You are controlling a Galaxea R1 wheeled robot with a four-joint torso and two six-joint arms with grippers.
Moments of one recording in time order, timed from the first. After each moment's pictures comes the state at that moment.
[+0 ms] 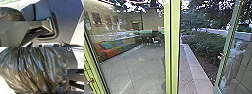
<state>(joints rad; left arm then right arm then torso) 1.53 3.02 -2.76 -0.54 0.06 0.60 -1.57 3.00 -2.56 -0.09 -0.08 0.18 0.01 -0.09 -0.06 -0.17</state>
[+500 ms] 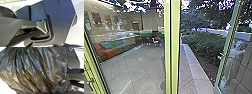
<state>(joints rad) 1.53 3.01 -2.77 -0.54 0.06 0.60 -1.60 3.10 -2.75 -0.13 0.02 0.16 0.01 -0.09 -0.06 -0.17</state>
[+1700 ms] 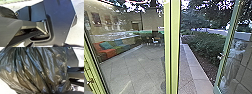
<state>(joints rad) 1.53 3.01 -2.77 -0.51 0.07 0.60 -1.60 3.10 -2.76 -0.13 0.03 0.16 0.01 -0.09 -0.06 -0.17</state>
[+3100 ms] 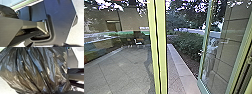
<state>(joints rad) 1.52 3.01 -2.77 -0.51 0.07 0.60 -1.60 3.10 -2.76 -0.14 0.02 0.16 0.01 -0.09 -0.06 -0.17</state>
